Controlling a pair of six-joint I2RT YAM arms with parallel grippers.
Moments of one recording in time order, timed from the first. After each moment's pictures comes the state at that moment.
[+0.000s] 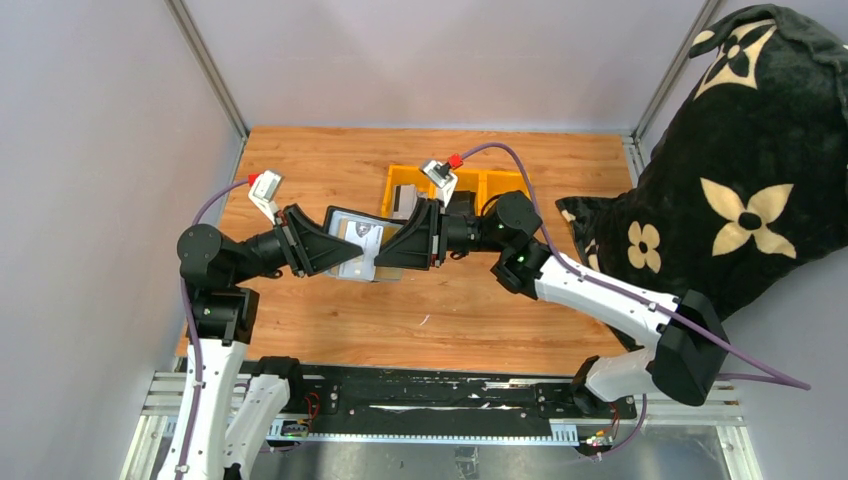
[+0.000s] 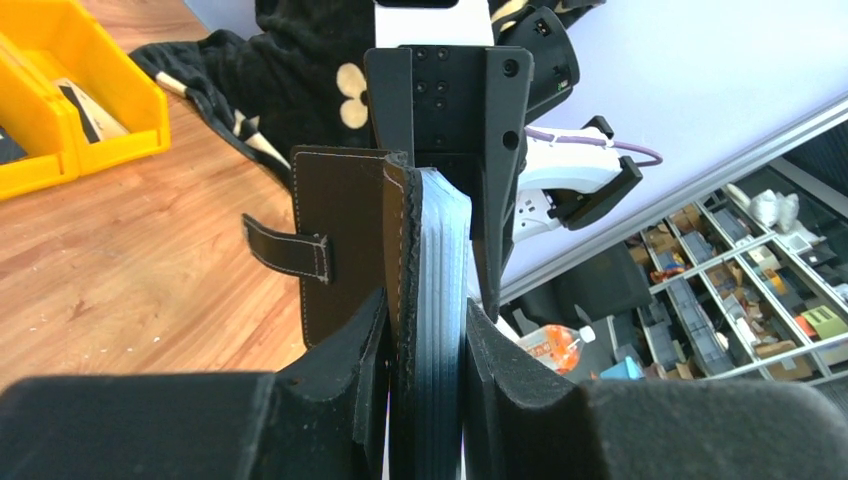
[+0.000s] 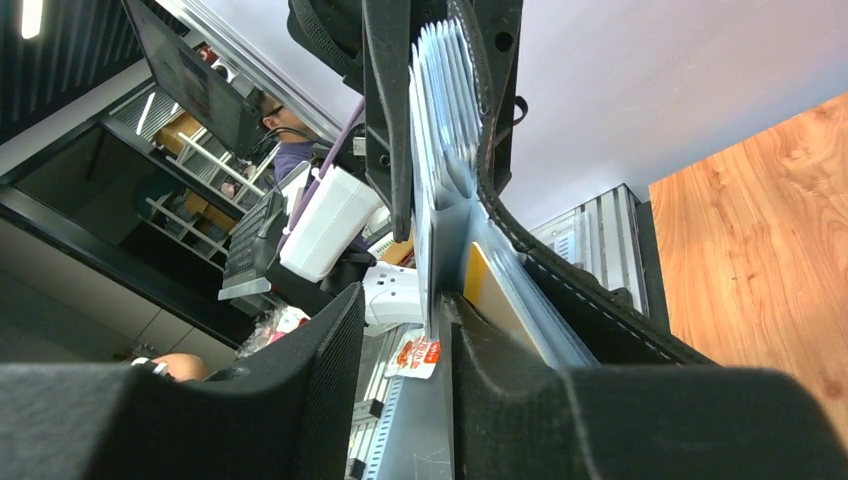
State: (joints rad) left arm -0.04 0.65 0.83 0.05 1.14 -1.04; right arm 0.90 1.34 1.01 0.67 -0.76 1.02
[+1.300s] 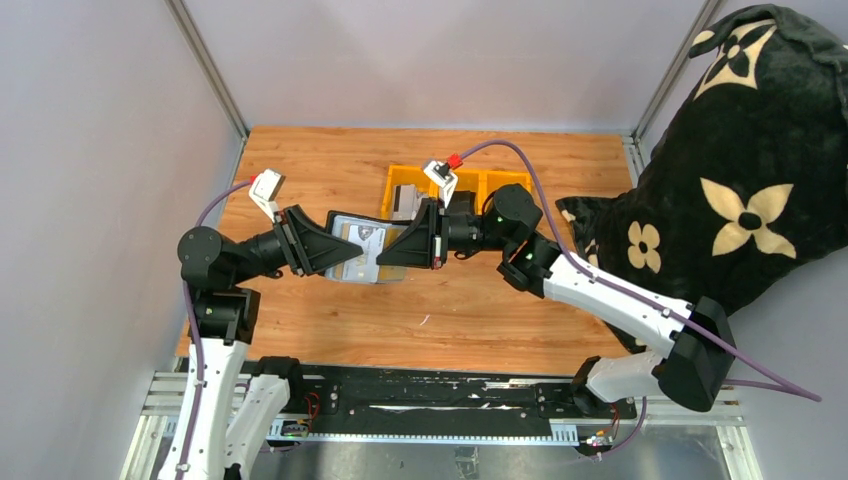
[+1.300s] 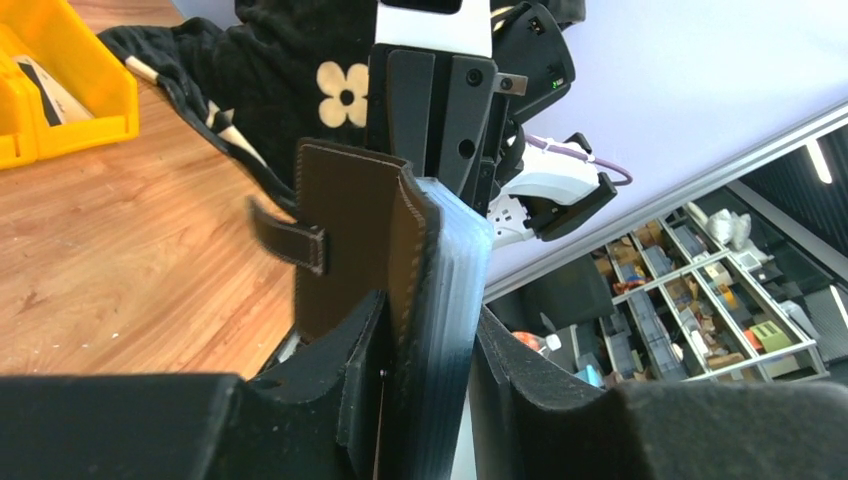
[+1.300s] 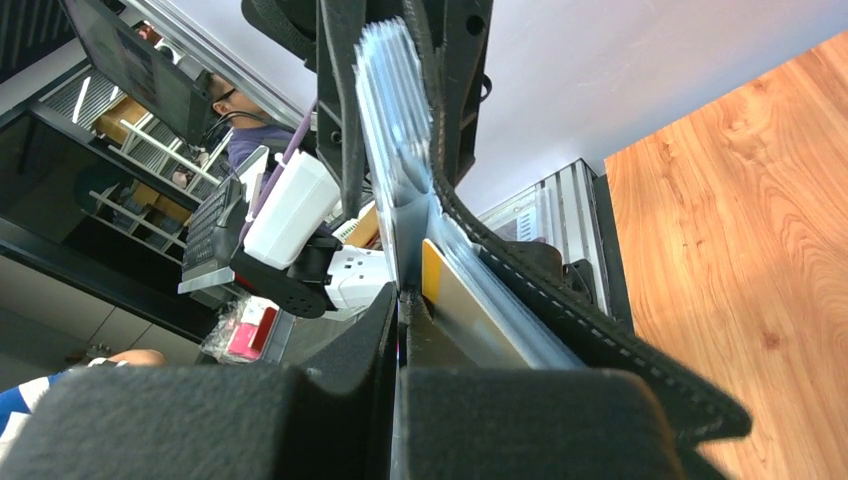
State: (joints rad) left arm -0.04 0.64 0.81 0.10 1.14 -1.15; right arm 0.89 1.31 1.07 0.46 -0.75 0.89
